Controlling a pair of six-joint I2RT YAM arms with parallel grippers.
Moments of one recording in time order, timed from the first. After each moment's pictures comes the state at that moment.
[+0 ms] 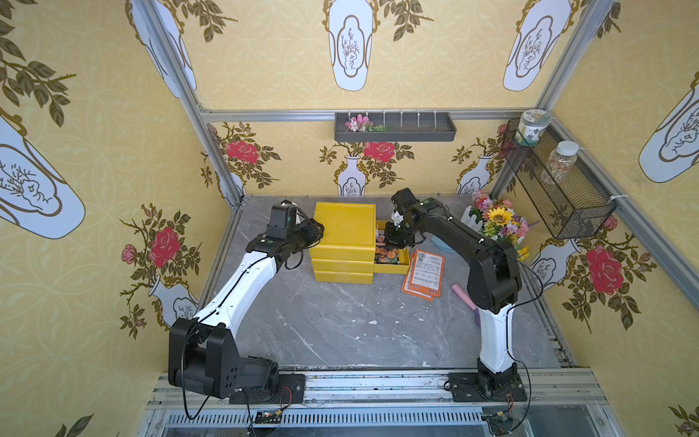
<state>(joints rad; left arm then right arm) -0.24 1.39 1.12 -0.43 0.21 -0.72 0.44 2.09 1.83 -0.97 -0.29 0.57</state>
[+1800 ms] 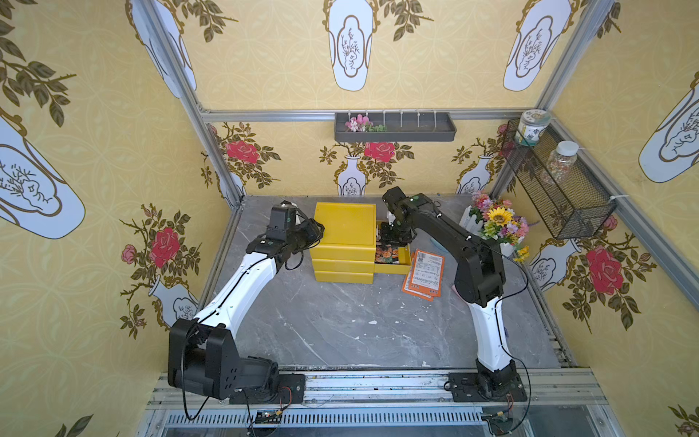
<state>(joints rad) -0.24 1.38 1.11 -0.41 0.21 -0.74 0.47 2.20 2.02 -1.11 -0.15 0.48</state>
